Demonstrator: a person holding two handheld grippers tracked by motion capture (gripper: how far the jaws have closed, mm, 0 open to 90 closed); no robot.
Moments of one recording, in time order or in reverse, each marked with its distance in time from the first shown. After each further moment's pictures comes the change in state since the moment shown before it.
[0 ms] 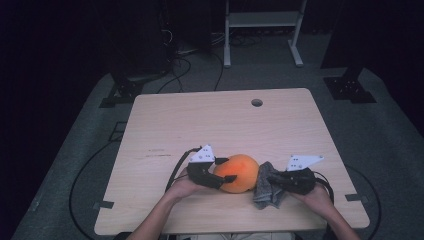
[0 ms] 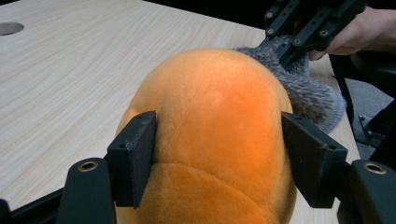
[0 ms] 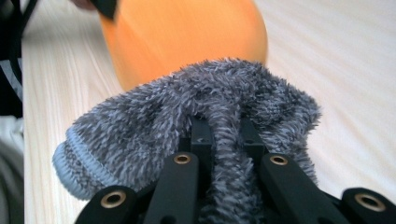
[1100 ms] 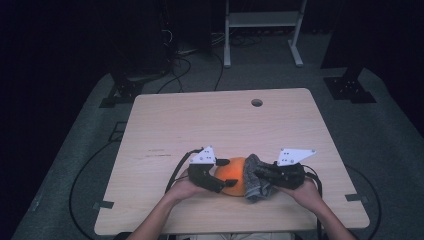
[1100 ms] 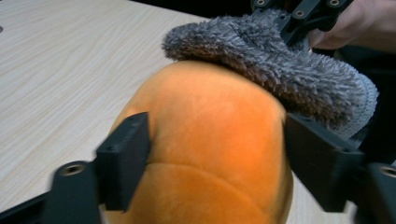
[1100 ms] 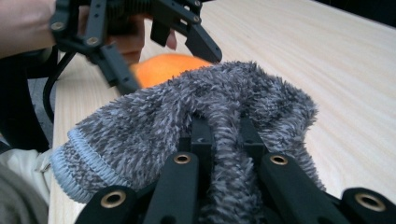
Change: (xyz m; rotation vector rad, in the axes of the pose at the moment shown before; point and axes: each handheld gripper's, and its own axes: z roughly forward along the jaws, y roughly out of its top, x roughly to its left) left arm -0.009 0.005 0.003 0.021 -0.035 0.028; right arm 0.017 0.038 0.010 -0.112 0.061 -0.067
